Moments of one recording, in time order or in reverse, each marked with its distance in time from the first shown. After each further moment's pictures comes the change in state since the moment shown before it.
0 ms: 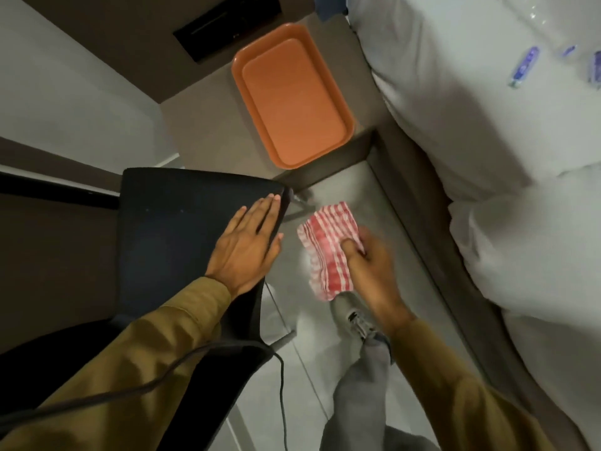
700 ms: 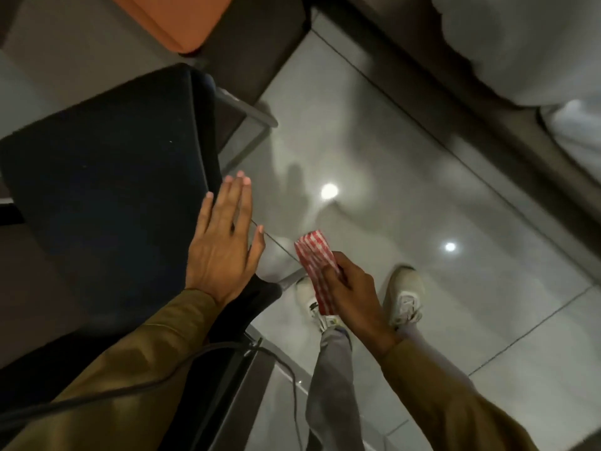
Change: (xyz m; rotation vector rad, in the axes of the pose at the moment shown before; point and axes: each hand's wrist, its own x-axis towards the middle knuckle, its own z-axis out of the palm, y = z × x) left_hand -0.069 -0.006 0.166 0.218 0.144 0.286; right_hand -0.124 0.246 0.082 0.102 0.101 0.202
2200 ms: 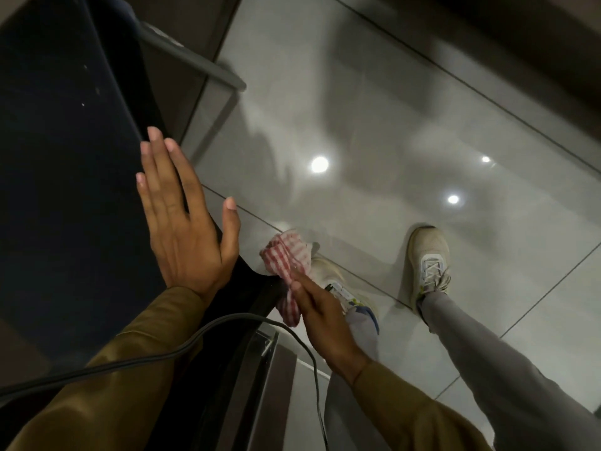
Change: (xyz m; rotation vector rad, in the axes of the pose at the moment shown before) left_hand 0.009 -0.037 0.093 -0.141 0.395 -0.036; right_hand -0.004 0.103 0.125 0.363 -0.029 0.127
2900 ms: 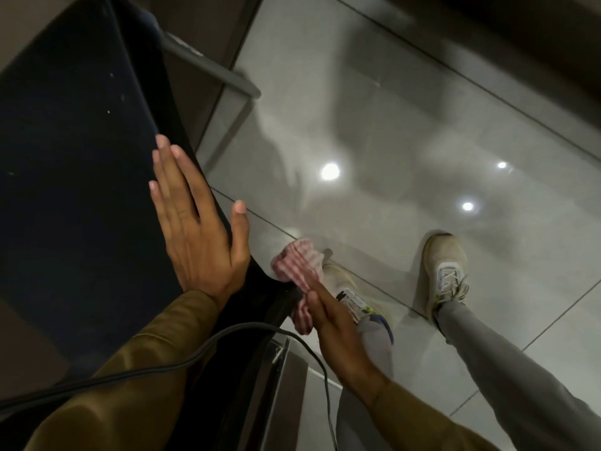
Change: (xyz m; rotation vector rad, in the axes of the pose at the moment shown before) left_hand 0.000 -0.001 0.000 -0.062 0.028 -0.077; right_hand -0.007 0.007 0.009 0.107 0.011 -0.030
